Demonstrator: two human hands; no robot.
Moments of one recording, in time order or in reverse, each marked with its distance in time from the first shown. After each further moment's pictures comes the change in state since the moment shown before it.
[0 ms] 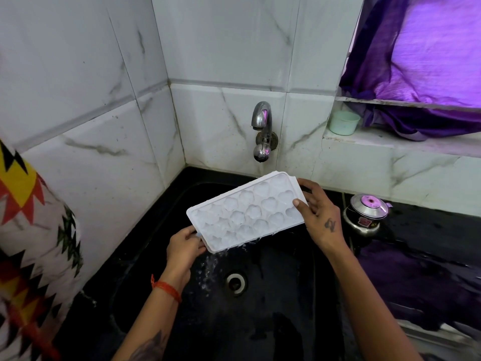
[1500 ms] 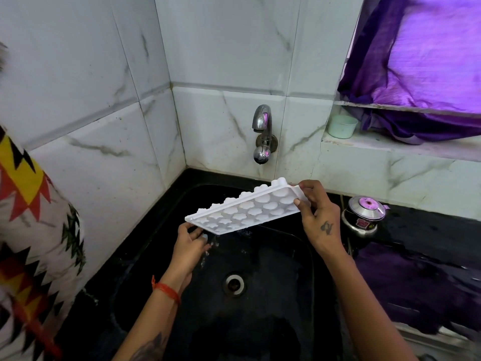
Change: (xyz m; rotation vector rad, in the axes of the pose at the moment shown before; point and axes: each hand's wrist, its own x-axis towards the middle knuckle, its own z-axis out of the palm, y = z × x) left_hand -0.002 -0.003 0.003 -0.051 -0.068 0.057; right_hand -0.003 -0.009 0.005 -0.172 0.113 -0.121
